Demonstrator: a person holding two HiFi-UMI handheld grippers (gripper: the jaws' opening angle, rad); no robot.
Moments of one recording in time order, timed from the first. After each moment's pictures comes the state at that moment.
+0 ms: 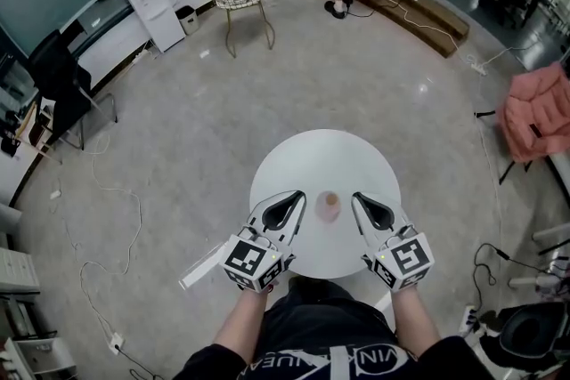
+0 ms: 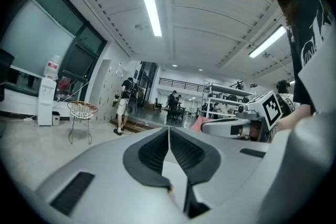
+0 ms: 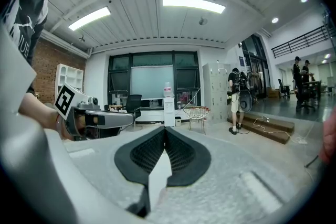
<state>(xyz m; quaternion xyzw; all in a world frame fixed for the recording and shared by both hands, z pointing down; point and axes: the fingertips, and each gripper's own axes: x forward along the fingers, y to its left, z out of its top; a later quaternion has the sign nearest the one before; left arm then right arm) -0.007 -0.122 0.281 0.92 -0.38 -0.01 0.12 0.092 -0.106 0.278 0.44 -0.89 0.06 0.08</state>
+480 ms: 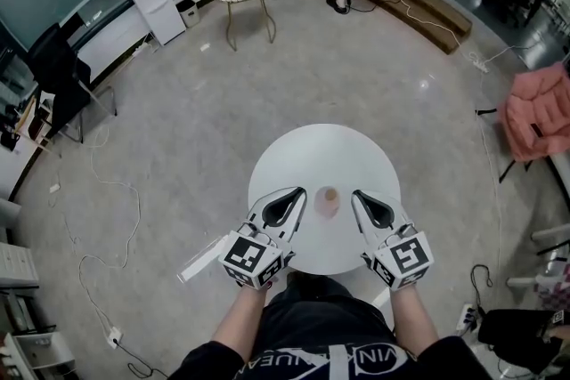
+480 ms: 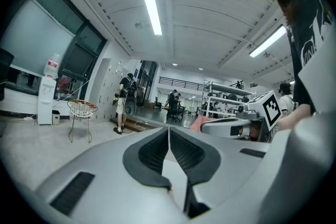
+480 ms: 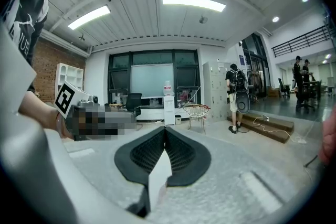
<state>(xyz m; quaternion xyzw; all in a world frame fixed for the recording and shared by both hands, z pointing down) -0.005 -0.119 0.287 0.92 -0.38 -0.01 0.12 0.091 -0.102 0.285 0.44 -0.89 0.07 0.09</state>
